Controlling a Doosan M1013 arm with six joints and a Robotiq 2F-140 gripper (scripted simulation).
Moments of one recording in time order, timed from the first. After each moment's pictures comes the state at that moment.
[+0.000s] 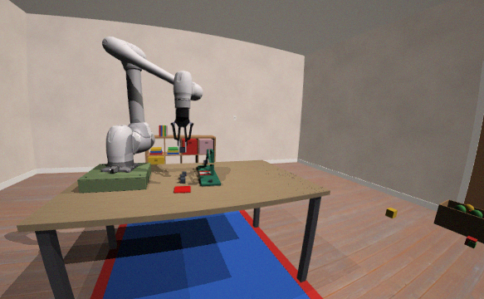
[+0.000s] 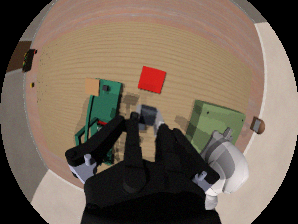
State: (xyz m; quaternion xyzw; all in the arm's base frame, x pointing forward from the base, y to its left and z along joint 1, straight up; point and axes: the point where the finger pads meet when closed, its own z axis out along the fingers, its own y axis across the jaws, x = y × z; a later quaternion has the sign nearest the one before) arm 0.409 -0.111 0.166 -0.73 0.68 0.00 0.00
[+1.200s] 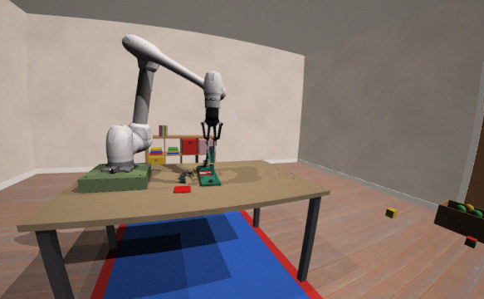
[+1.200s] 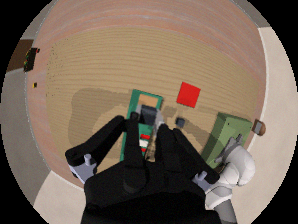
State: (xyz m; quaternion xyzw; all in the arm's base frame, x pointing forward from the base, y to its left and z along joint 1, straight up) arm 0.578 -0.114 0.173 -0.74 0.68 0.00 0.00
